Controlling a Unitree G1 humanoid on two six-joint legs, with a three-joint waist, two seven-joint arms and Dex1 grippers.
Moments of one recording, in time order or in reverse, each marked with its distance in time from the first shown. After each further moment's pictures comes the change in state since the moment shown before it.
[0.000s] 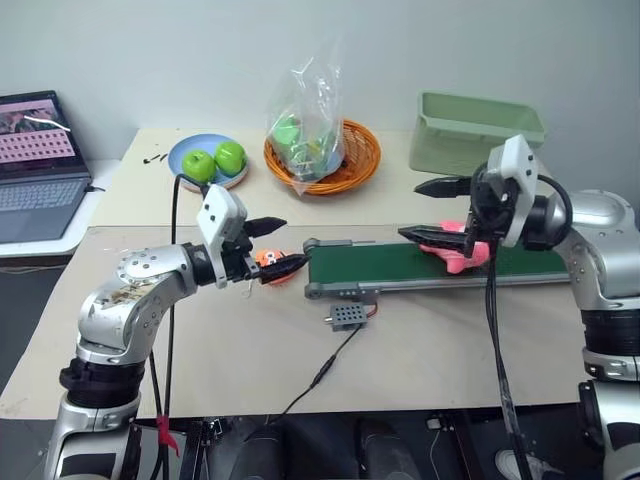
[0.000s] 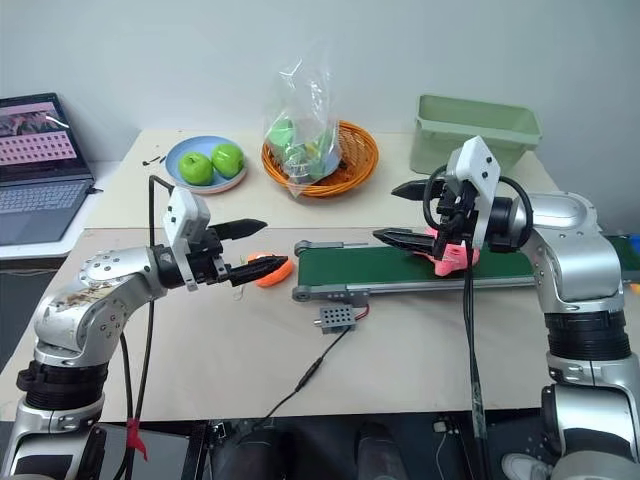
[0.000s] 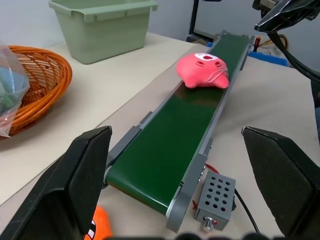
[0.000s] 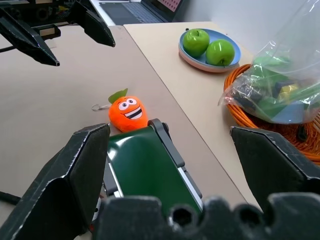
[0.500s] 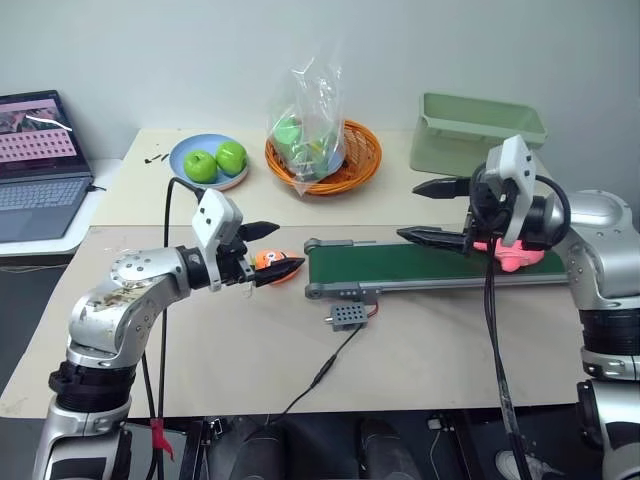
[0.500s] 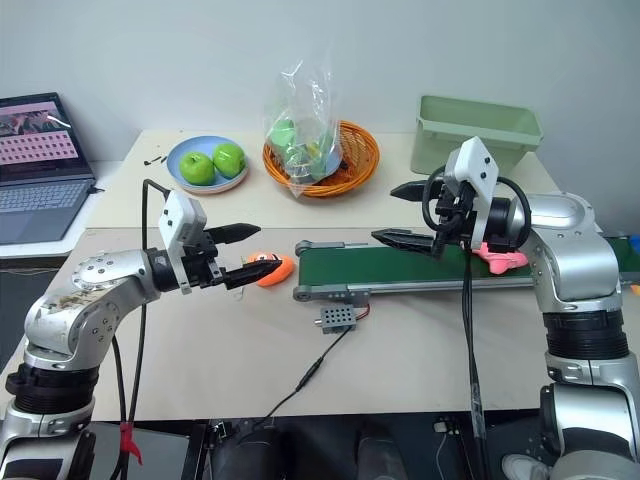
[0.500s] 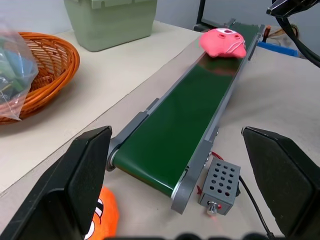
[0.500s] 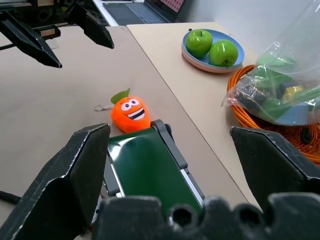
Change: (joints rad) left arm 0.021 0.036 0.001 -0.001 -0.009 0.012 0.014; right arm 0.000 0.003 0.005 0.002 0.000 0.000 0.002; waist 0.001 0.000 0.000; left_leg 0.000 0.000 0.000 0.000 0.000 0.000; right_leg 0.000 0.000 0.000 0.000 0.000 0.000
